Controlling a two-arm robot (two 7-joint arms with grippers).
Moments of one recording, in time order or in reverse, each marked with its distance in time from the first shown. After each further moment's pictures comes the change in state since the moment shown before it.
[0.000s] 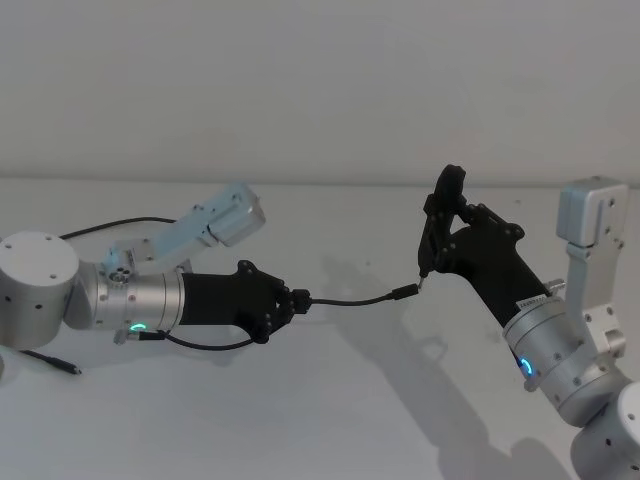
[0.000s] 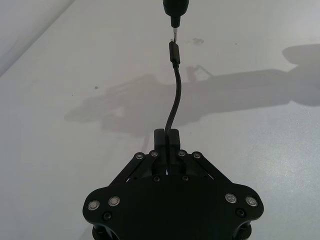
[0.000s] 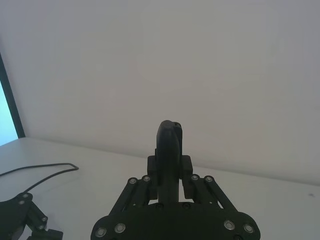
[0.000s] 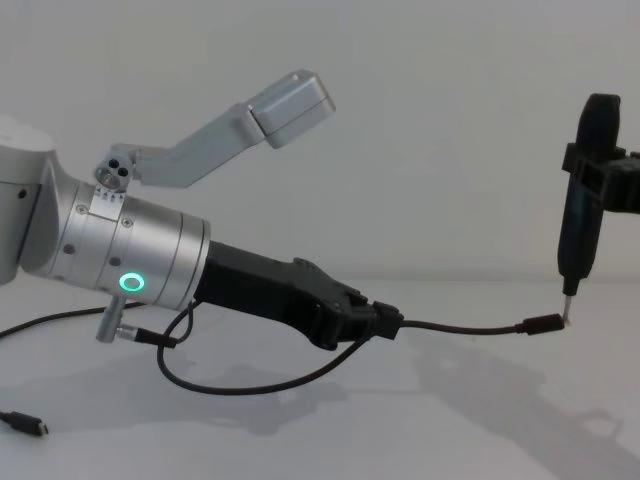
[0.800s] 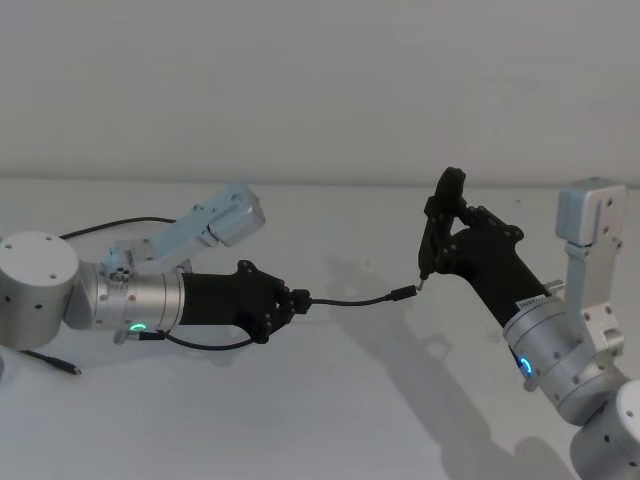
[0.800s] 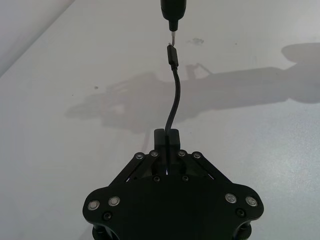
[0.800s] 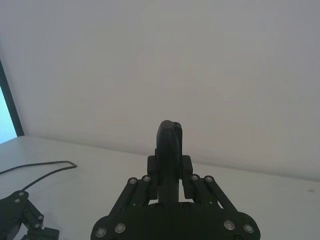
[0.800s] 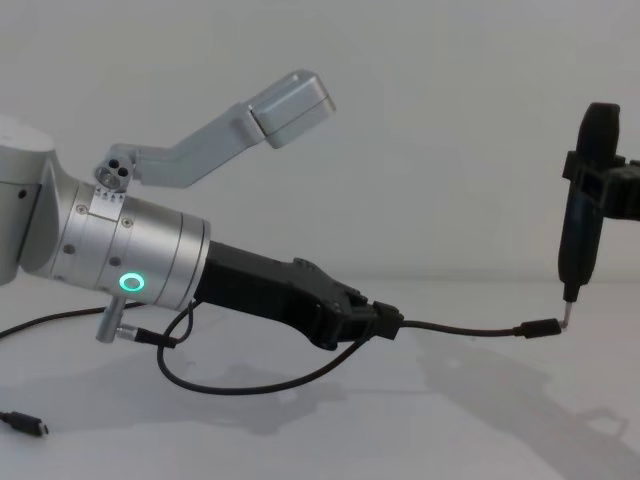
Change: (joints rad) left arm 0.000 0.000 0.000 0.000 0.000 0.000 0.000; right arm 0.007 -0.018 0.016 0.020 -0.008 0.007 0.020
